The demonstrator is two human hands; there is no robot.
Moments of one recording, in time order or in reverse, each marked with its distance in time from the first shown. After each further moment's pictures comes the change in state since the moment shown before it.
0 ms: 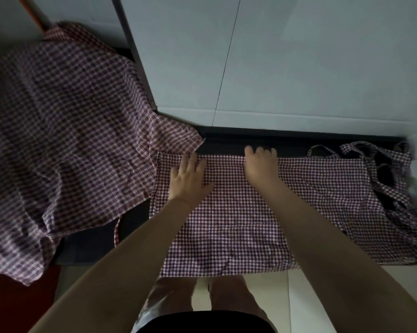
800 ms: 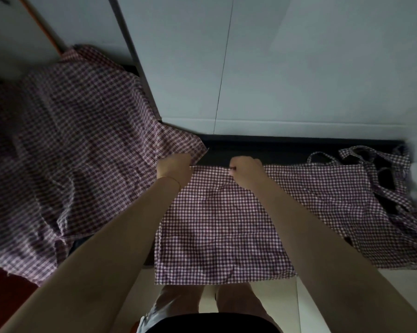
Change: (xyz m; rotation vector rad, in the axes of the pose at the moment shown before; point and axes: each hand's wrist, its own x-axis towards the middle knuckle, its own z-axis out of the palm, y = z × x) left_hand 0.022 -0.020 -0.071 0.038 -0.047 -0.107; right_hand -0.006 -0.023 -0.026 0.336 -0.179 -0.130
